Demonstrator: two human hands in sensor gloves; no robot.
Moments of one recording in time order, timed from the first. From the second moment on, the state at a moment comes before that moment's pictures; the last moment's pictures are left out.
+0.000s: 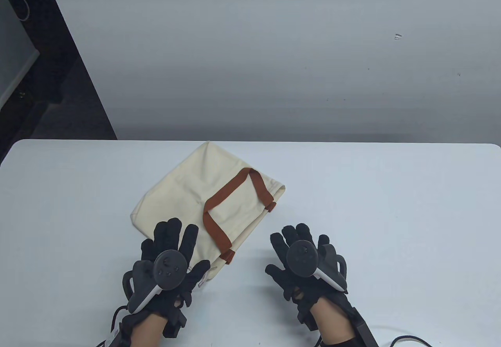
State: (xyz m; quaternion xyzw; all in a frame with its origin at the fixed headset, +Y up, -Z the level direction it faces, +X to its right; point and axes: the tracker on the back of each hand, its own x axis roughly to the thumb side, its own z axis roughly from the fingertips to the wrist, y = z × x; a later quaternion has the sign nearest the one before) left_hand -0.214 -0.683 -0.293 0.03 -0.03 0.14 0.99; right_hand 0.097 -0.713 -0.325 0.11 0.06 0.98 0.18
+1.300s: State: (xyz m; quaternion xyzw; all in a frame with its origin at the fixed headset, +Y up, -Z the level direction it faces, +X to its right) left_hand -0.167 -0.750 -0.311 -0.13 0.04 -0.01 0.99; right_hand 0.098 -0.716 -0.326 0.10 0.10 0.97 0.20
